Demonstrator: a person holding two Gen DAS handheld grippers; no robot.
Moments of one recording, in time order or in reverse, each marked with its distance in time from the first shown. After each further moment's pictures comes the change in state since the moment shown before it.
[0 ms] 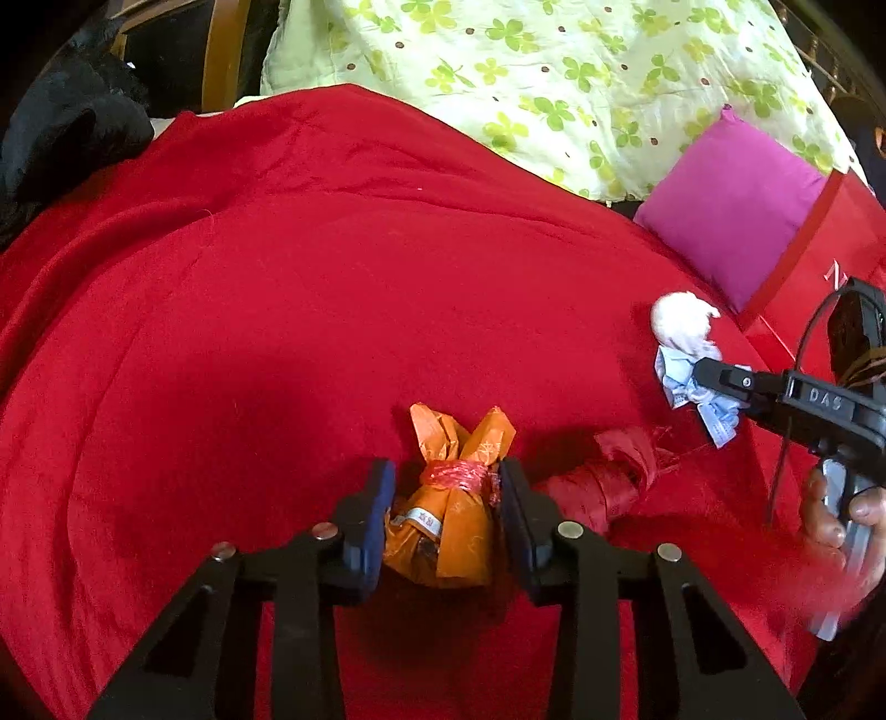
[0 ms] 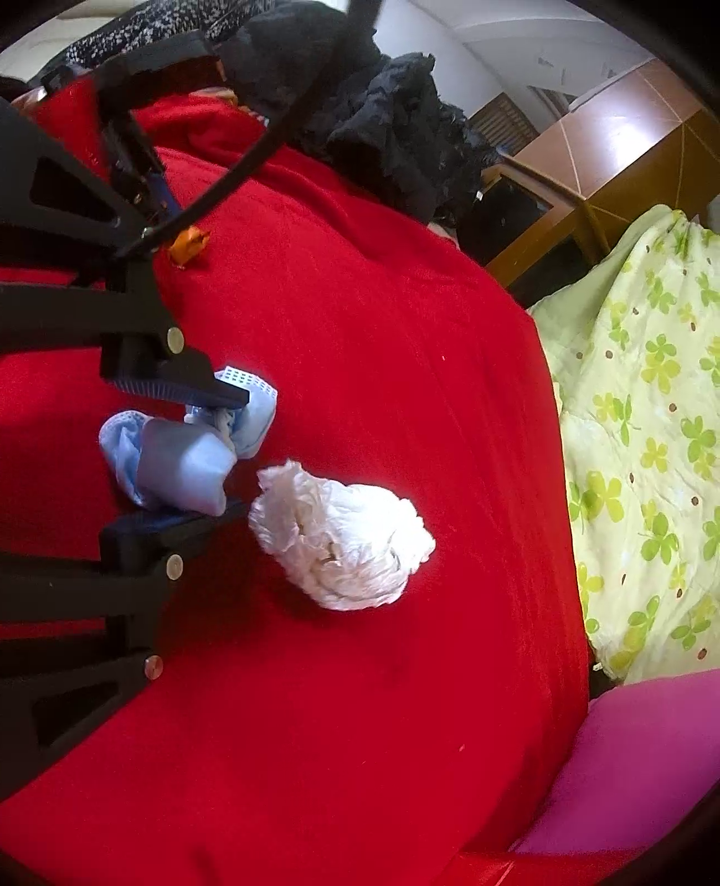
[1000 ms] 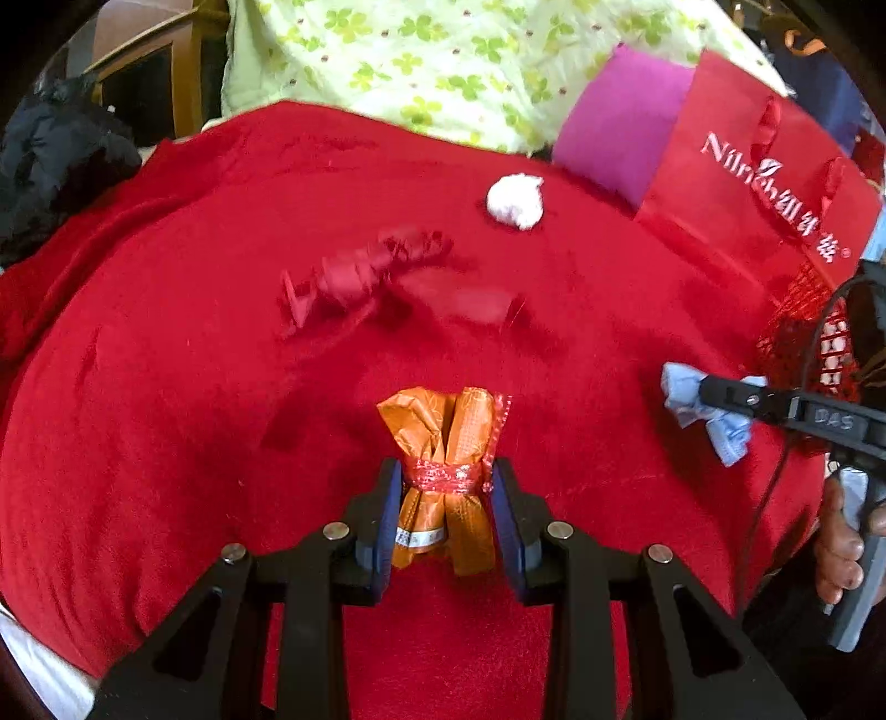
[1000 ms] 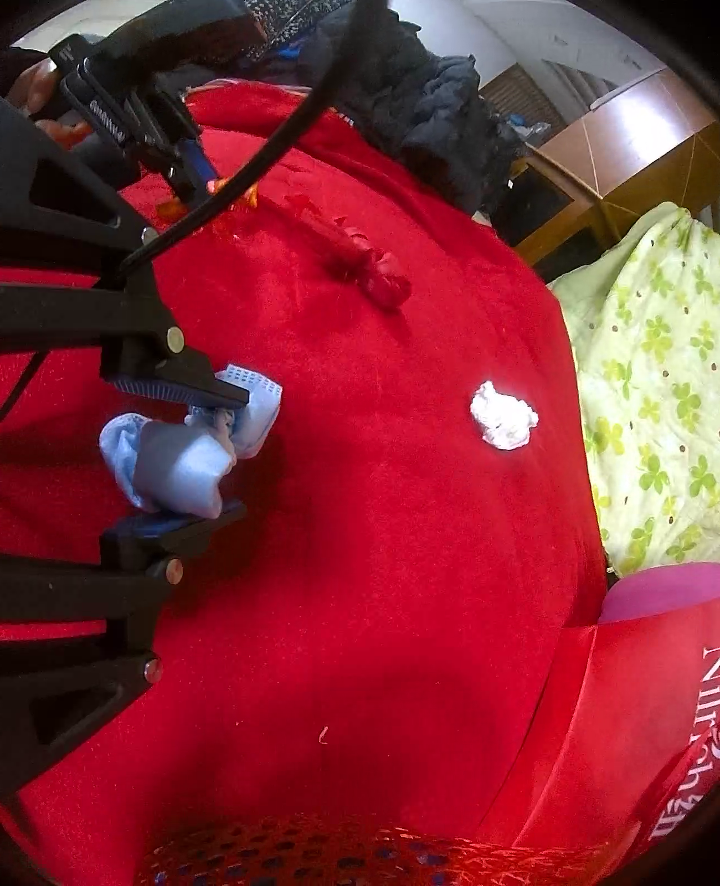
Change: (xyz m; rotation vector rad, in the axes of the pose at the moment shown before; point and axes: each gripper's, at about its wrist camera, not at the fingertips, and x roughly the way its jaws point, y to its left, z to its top) left arm -0.081 -0.103 -0.122 0.110 0.037 0.028; right arm -0.152 -0.033 -0.145 -0.005 0.031 -0.121
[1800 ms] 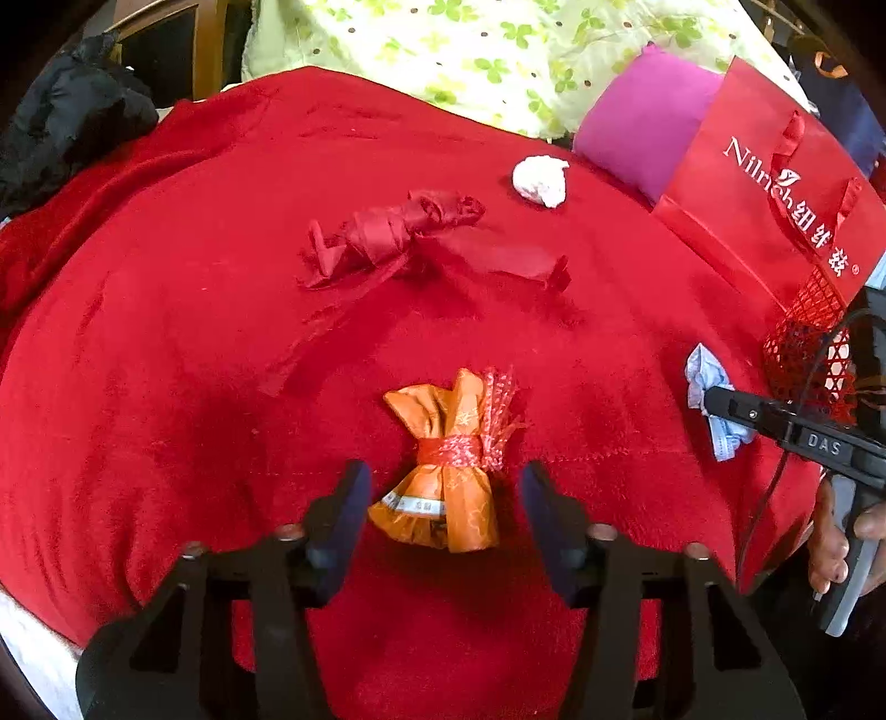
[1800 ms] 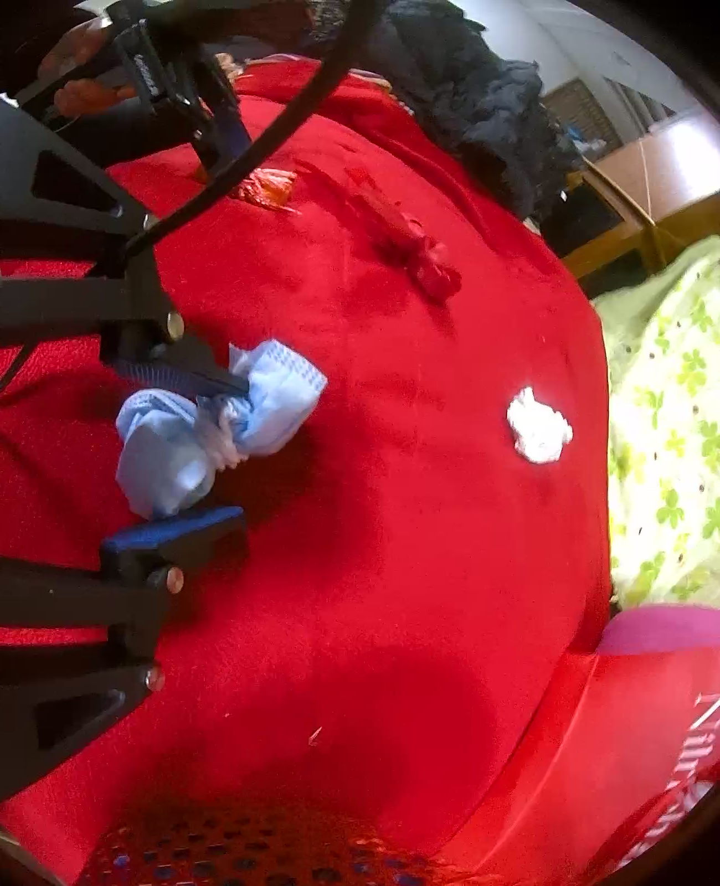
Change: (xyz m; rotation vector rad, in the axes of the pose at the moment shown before) left arm 0.001 0.012 -0.013 -0.056 0.048 -0.017; right arm 0.009 0.008 -0.005 -0.175 0.031 -0.064
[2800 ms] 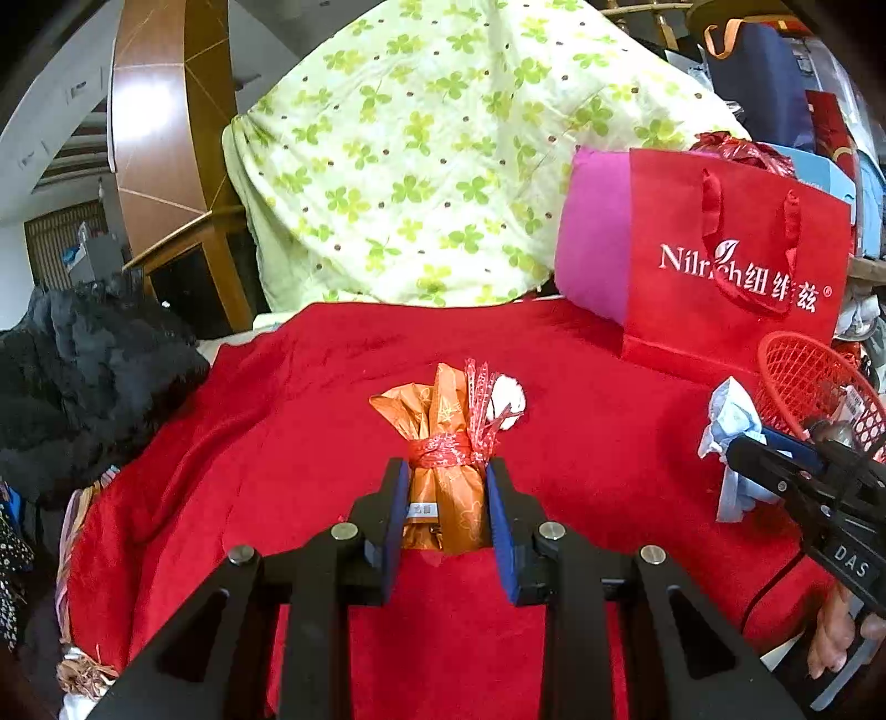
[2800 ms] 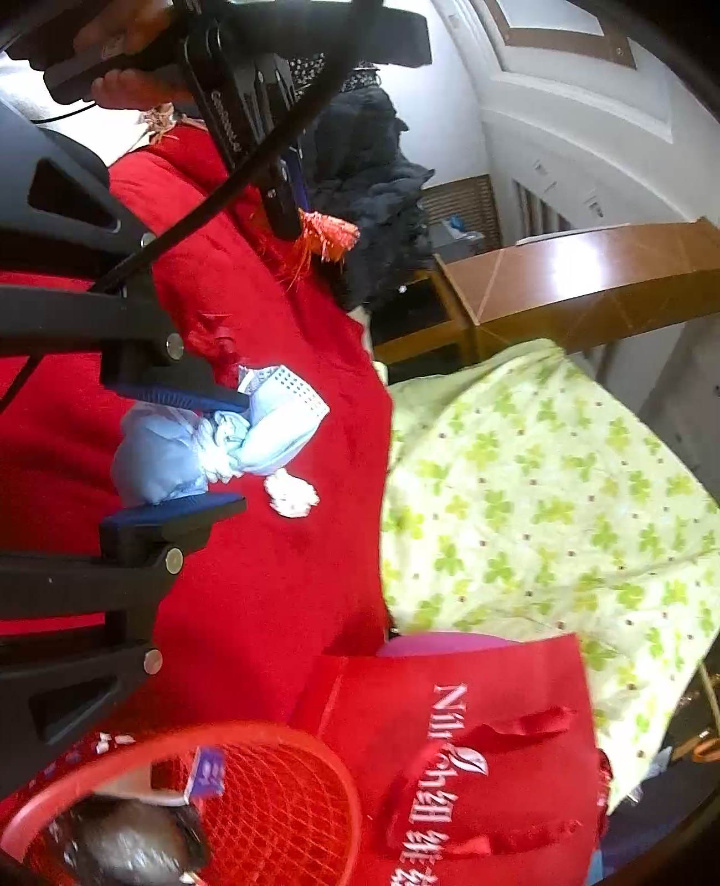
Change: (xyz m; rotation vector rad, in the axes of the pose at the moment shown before) left arm -0.132 -0.127 0.076 0.249 -0.393 0.263; right arm -0.149 0.011 -0.007 -0.062 -0.559 0.113
